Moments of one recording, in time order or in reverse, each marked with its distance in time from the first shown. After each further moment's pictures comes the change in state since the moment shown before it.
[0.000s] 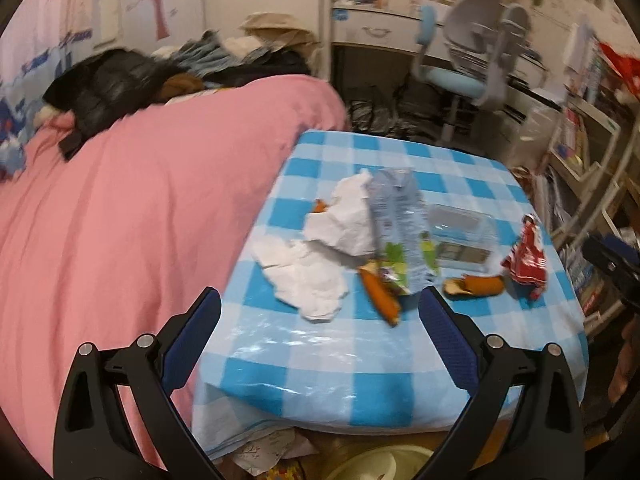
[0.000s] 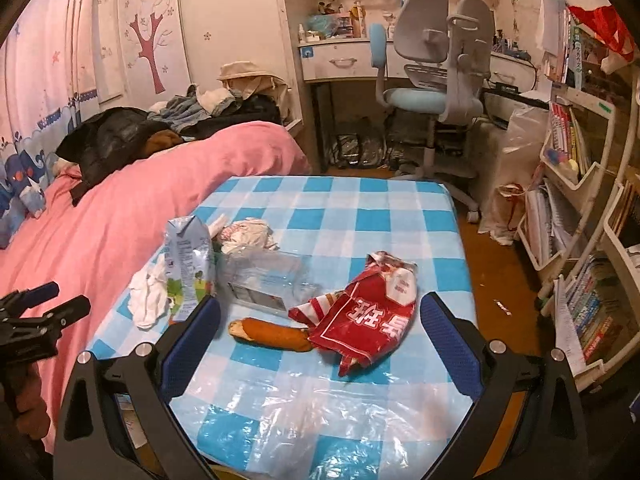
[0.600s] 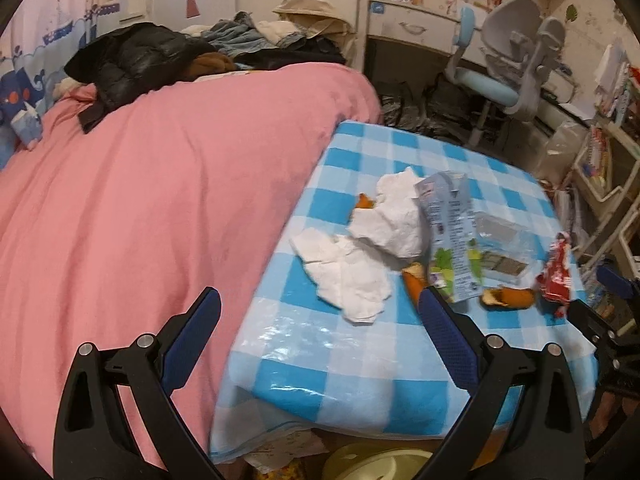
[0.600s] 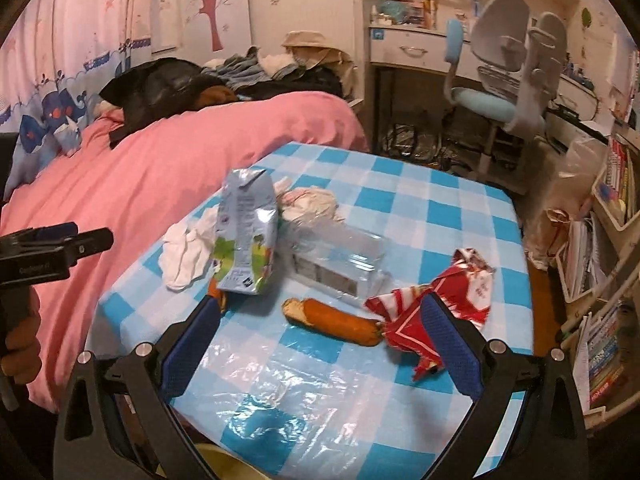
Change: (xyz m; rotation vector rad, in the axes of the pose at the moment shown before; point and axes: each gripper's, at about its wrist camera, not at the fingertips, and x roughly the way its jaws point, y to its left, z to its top) left arm 0.018 0.030 0.002 -0.066 0.047 0.069; right arm 0.015 0.062 -0.017 -0.201 0.081 0.104
